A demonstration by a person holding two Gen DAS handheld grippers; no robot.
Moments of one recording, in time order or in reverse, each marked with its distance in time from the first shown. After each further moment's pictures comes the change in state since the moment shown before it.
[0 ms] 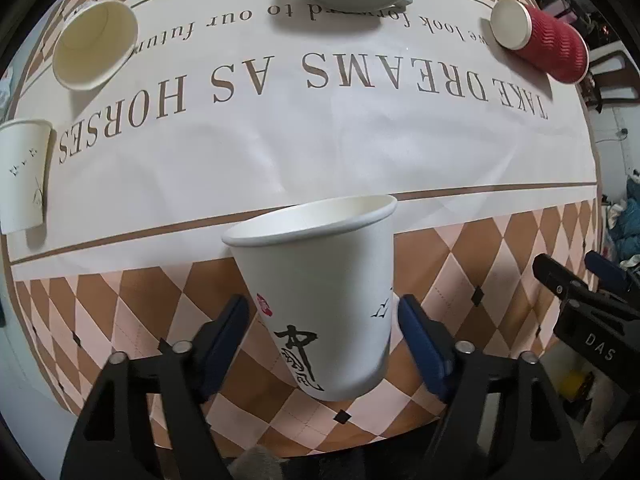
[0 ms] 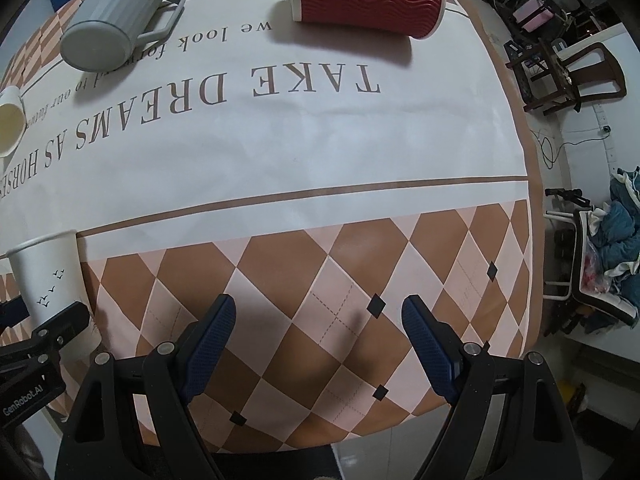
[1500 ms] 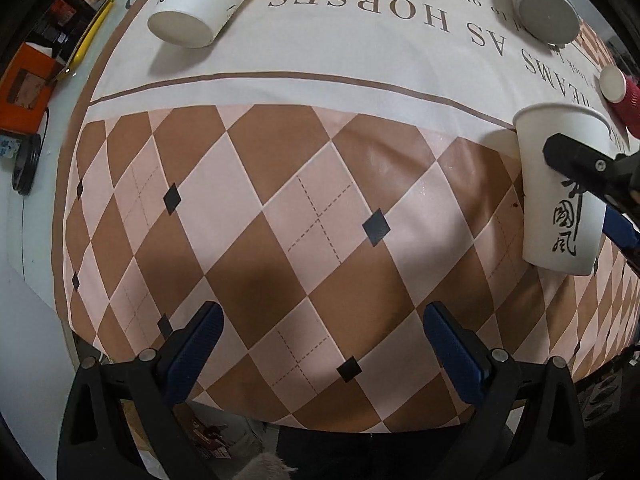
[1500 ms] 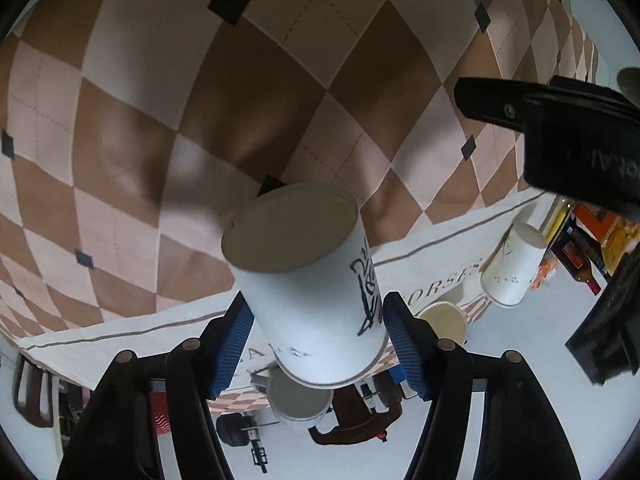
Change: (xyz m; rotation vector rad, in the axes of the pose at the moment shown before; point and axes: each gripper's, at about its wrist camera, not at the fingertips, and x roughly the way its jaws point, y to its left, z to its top) left arm 0.005 0.136 -0.108 -0.282 -0.094 0.143; right arm 0.024 0.184 -0.142 -2.726 -0.634 -1.109
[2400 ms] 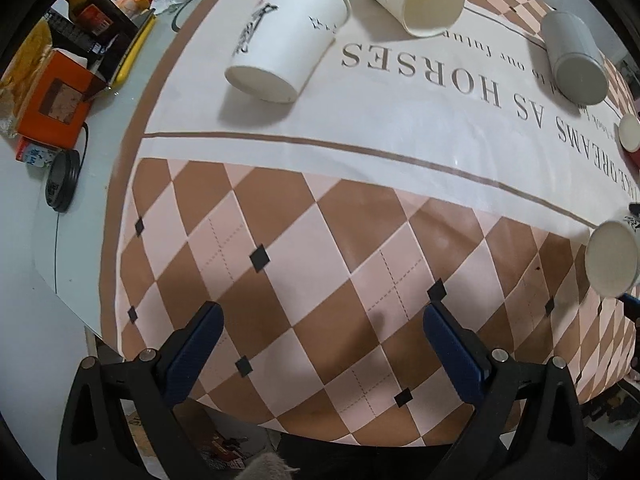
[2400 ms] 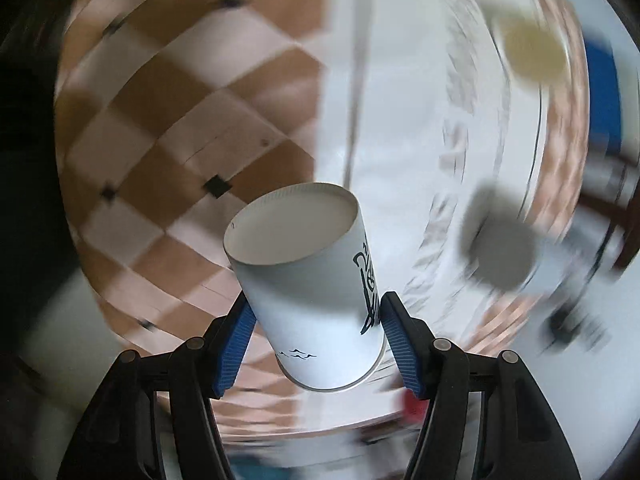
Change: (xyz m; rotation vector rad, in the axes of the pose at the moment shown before) left arm -0.047 0.034 0.014 -0.056 -0.070 0.069; right arm 0.050 -0.071 -0.090 1.148 0.118 0.898
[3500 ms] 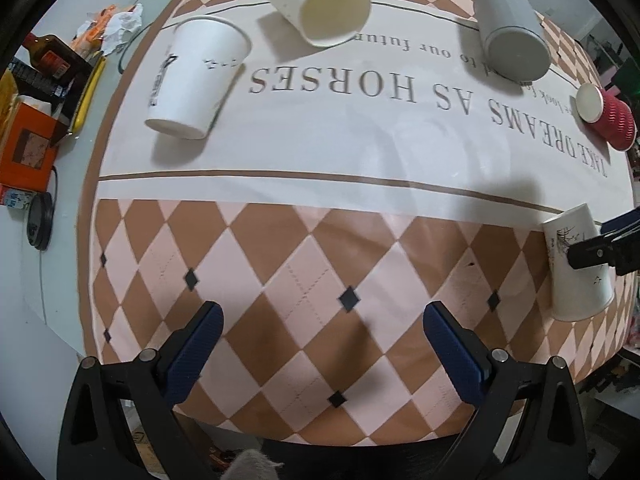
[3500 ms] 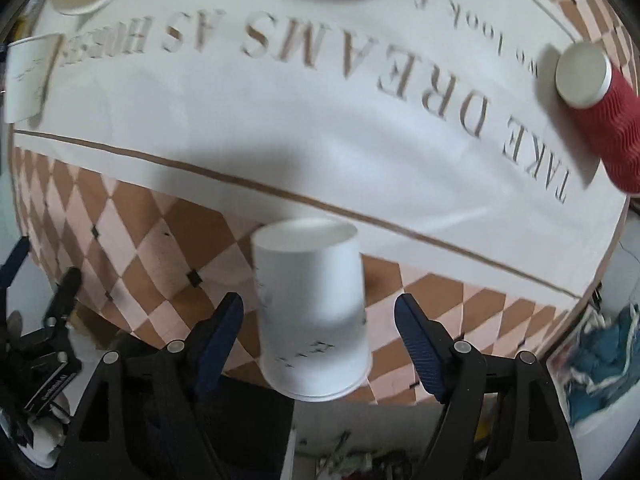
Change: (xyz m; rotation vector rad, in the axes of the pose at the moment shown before) left arm -0.037 -0.089 0.000 0.108 -0.017 -0.076; right arm 0.079 -0.120 -0.099 1.025 0.060 0.709
